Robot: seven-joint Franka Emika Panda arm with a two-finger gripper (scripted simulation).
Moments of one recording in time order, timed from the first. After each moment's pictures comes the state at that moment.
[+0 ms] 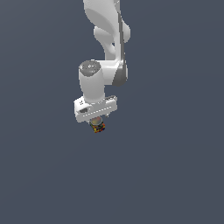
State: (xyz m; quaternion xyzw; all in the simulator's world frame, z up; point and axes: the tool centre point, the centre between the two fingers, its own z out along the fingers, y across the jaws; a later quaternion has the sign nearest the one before) arm -0.037 -0.073 0.125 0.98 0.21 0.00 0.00
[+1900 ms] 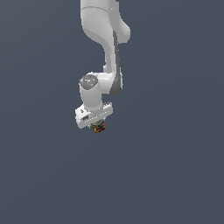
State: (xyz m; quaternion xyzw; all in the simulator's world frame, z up) arm -0.054 -0.088 0.059 0.96 0.27 0.00 0.00
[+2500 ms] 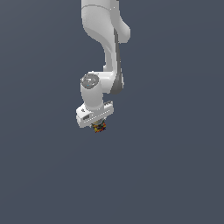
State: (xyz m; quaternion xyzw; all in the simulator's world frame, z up) arm -0.055 -0.083 0.063 0.96 0.27 0.00 0.00
